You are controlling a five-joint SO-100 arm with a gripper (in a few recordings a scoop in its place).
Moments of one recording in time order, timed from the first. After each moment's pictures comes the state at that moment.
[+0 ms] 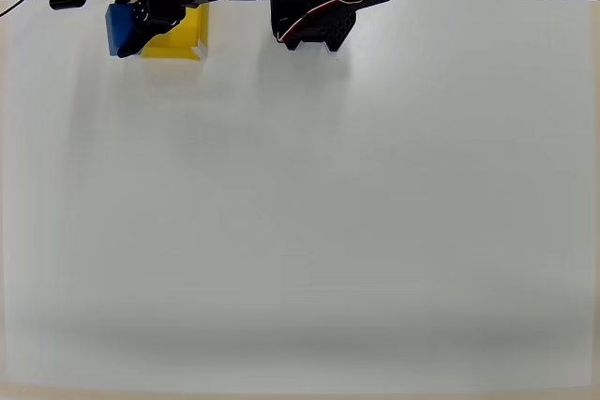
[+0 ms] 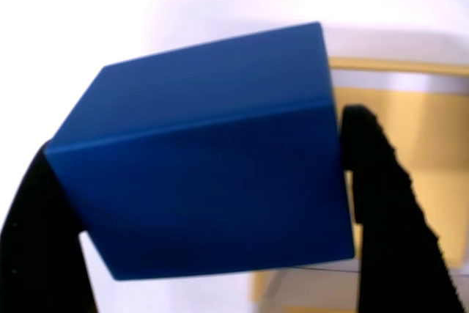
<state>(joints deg) 85.3 138.4 128.9 51.2 -91.5</state>
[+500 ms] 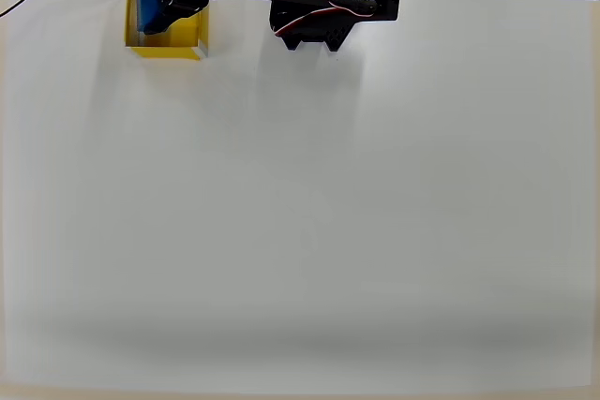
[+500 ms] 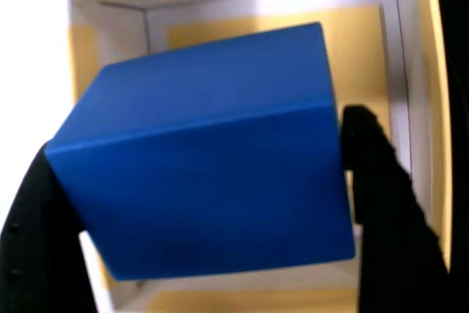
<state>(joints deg) 93.8 151.5 150.2 45.8 -97.2</state>
